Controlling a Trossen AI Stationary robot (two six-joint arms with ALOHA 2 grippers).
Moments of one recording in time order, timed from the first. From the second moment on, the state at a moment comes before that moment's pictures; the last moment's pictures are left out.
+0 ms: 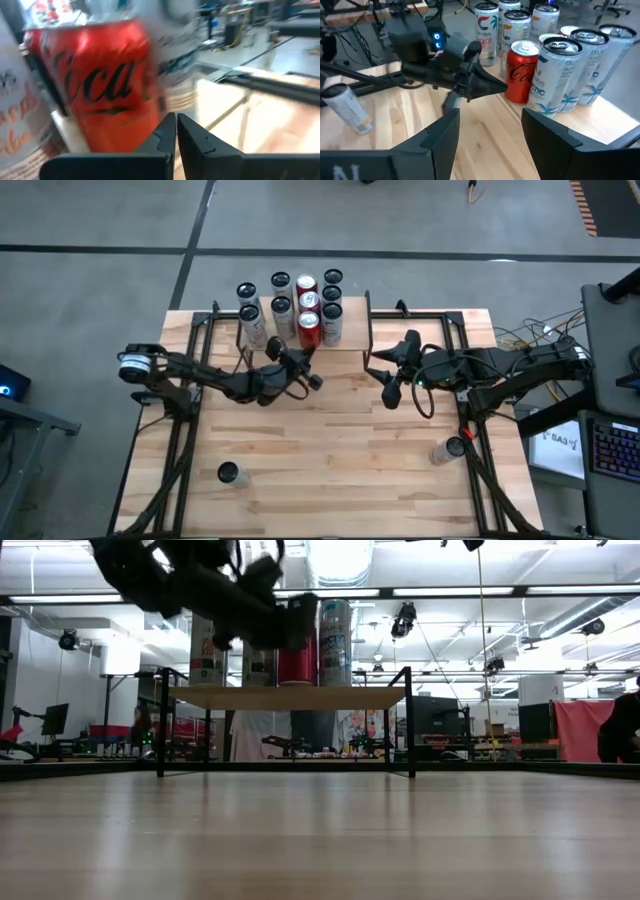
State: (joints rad) left arm -0.01 1.61 0.76 0.72 -0.87 -0.03; right arm 0.18 1.13 1.16 -0.44 0.52 0.28
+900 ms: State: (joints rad) left arm -0.39 1.41 0.76 0.72 -0.75 0.09; right arm 0.31 1.29 1.17 -0.85 -0.14 1.10
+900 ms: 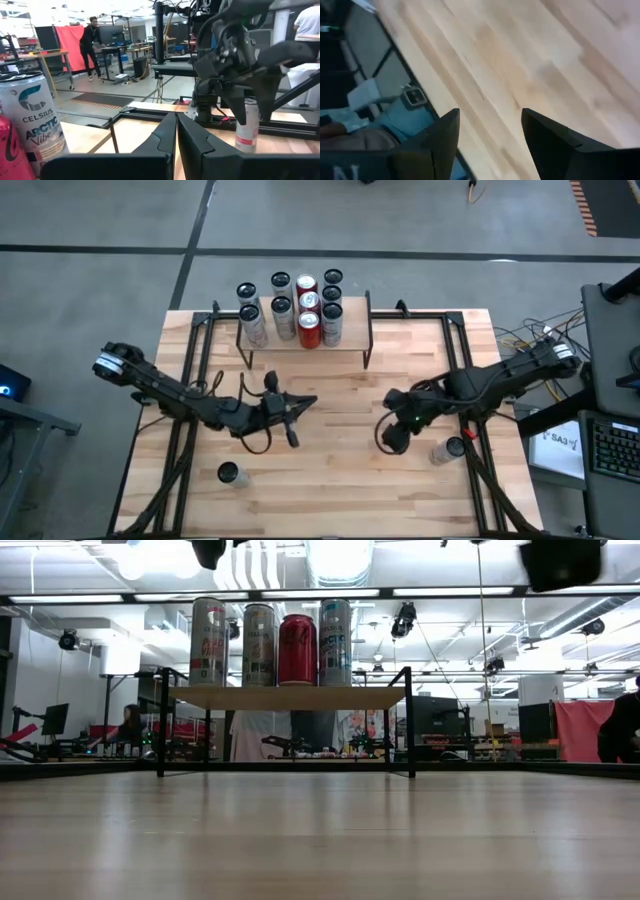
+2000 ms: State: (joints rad) left arm -0.40 1.33 0.76 0.72 -0.89 0.25; right arm 0.65 1.27 1.28 -1.56 -0.22 1.57
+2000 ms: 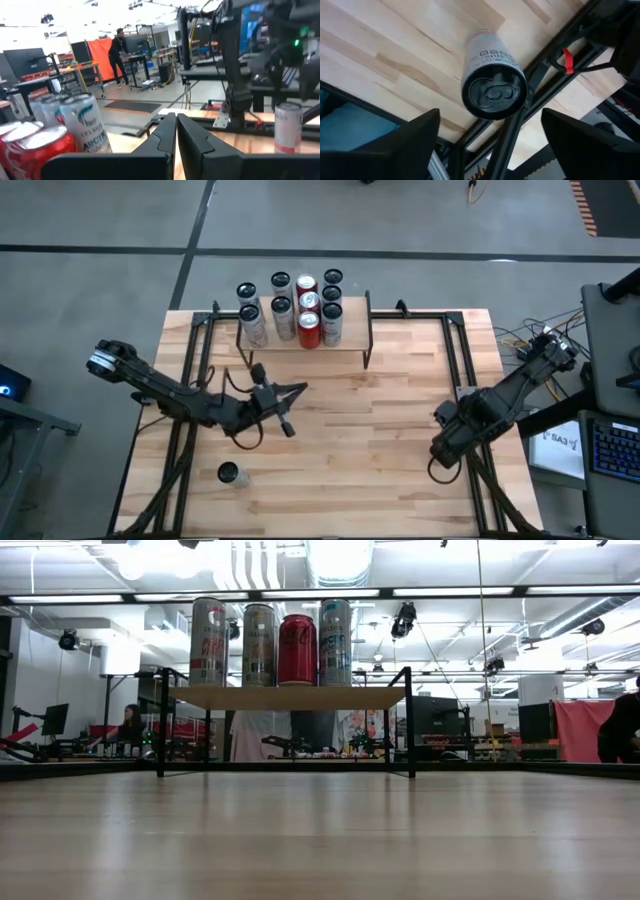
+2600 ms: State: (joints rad) left arm -0.47 1.08 0.76 0.72 -0.88 0.36; right arm 0.66 1.27 1.04 -1.37 -0.21 1.56
